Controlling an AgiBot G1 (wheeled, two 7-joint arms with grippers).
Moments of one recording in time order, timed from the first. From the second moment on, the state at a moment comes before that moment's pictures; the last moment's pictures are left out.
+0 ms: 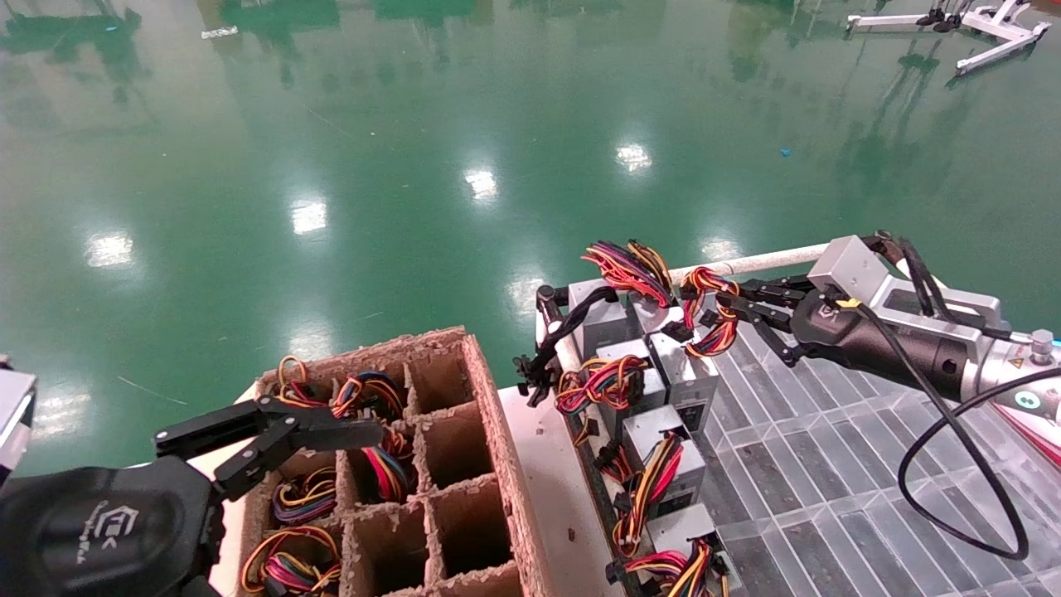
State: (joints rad) left arm -1.09 0.59 0.33 -1.28 0.70 1.48 -0.16; right arm 1.70 -0.96 -0.68 -0.02 -0.96 -1.21 -0.67
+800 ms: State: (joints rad) left arm -1.09 0.59 0.33 -1.28 0.70 1.48 -0.16; right arm 1.75 -0.94 -0.70 0.02 -0.99 -1.29 -0.53
